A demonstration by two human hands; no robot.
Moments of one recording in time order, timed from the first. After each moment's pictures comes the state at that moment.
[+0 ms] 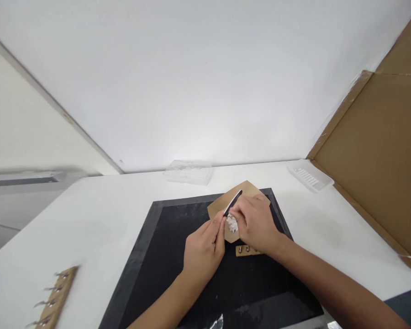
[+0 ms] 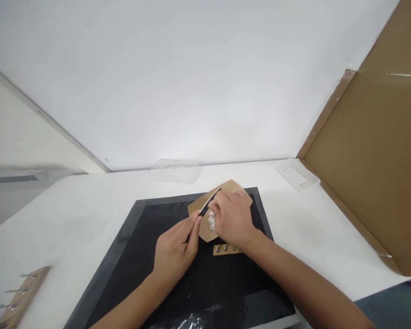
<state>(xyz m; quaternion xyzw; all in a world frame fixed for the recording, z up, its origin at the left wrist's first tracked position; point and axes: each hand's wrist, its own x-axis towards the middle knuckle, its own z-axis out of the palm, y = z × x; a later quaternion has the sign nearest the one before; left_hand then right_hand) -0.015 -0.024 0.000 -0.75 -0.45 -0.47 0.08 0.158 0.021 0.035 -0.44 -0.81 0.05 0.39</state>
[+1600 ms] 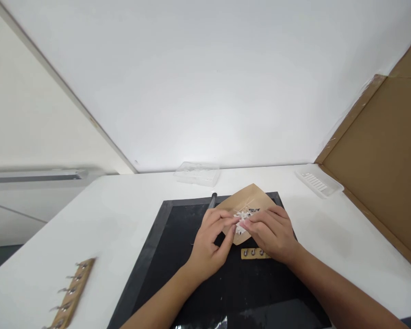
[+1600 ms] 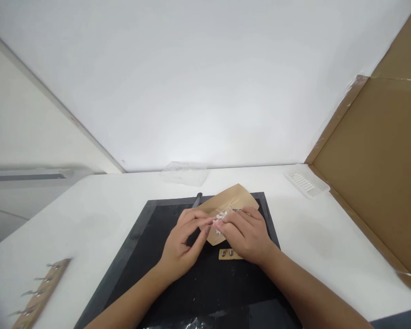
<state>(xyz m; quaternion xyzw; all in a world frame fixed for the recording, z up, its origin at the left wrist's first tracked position) -0.028 -0.018 0.019 -0.78 -0.37 -0.50 -0.10 0.184 0.003 0.027 -0.25 -0.84 -0.16 0.45</state>
